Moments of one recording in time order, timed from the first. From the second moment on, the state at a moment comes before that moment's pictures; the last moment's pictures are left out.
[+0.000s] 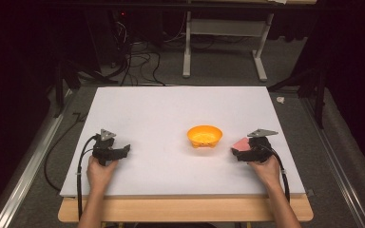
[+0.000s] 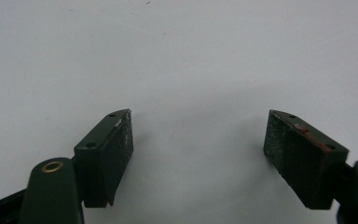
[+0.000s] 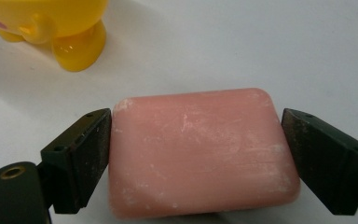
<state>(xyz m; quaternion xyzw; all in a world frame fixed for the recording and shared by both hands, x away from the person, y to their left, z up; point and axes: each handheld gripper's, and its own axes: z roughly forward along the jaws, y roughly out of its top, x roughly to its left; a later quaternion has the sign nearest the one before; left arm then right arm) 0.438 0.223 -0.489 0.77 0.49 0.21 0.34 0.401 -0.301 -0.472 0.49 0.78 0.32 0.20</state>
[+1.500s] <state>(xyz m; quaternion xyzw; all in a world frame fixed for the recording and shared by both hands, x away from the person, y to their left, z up) 0.437 0.223 -0.489 0.77 0.49 0.21 0.34 0.389 -0.301 -0.471 0.50 0.78 0.31 0.21</state>
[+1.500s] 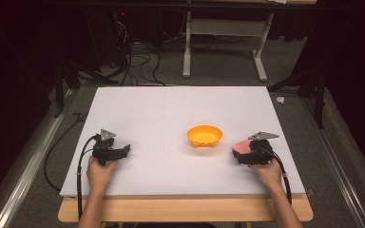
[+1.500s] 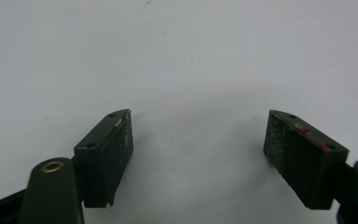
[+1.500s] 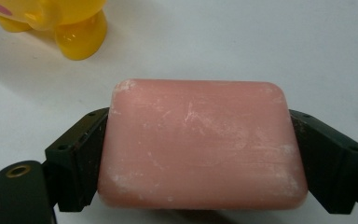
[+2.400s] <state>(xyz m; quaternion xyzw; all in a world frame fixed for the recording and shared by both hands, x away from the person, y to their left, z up) 0.438 0.223 -0.489 0.77 0.49 0.21 0.34 0.371 -0.301 -0.452 0.52 0.76 0.33 0.21</state>
